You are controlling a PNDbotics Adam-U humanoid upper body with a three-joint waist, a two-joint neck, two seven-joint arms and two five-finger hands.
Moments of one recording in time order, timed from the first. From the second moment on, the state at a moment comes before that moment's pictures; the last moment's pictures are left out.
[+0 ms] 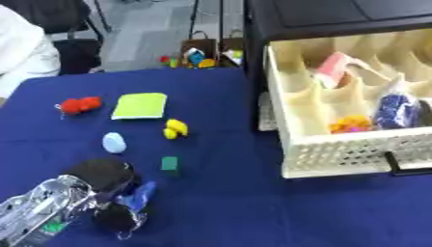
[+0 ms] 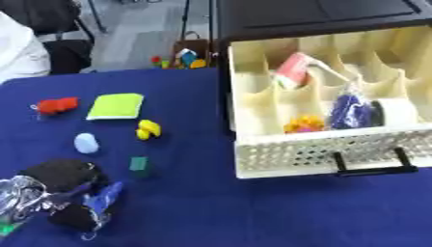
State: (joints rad) left arm -0.43 0.77 -0.47 -1.87 -1.01 0.36 -0.85; right arm -0.55 -0.23 -0.10 -1.99 0.70 -0.42 -0.80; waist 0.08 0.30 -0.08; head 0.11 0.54
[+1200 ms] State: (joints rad) left arm -0.43 0.82 -0.48 -1.91 -1.09 0.30 -0.90; right arm -0.55 -0.23 -0.10 -1.99 0.70 -0.42 -0.81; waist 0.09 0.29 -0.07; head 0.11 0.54
